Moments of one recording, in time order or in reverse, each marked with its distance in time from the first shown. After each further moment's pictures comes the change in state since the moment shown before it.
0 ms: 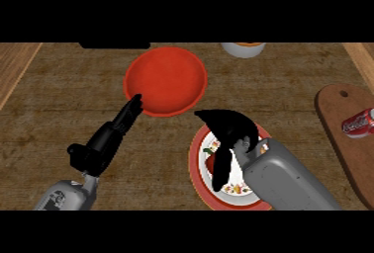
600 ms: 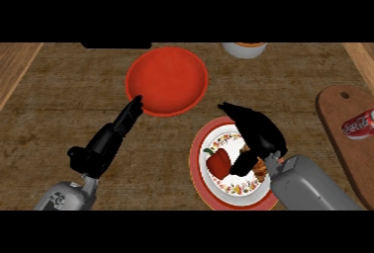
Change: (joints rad) left arm 0.005 0.016 -0.022 -0.005 0.008 0.012 -0.011; right arm 0.187 -0.163 0.024 -0.005 0.279 -0.380 -0.437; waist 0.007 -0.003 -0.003
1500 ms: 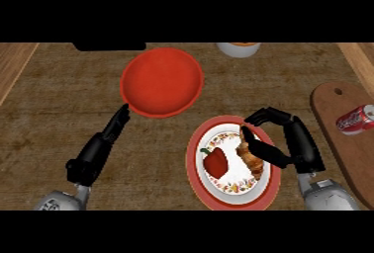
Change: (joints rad) left arm 0.064 0.048 -0.006 0.063 -0.031 0.065 -0.111; right arm 0.266 0.048 -0.271 -0.096 -0.364 -0.364 -0.467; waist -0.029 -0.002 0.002
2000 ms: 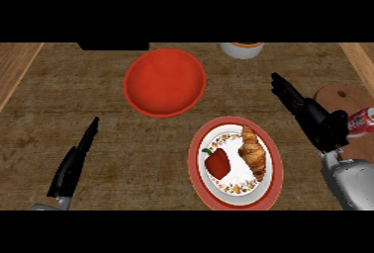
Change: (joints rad) left arm 0.084 0.080 0.036 0.145 -0.115 0.160 -0.057; right arm -0.114 -0.119 -0.097 0.094 -0.297 0.297 0.047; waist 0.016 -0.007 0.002
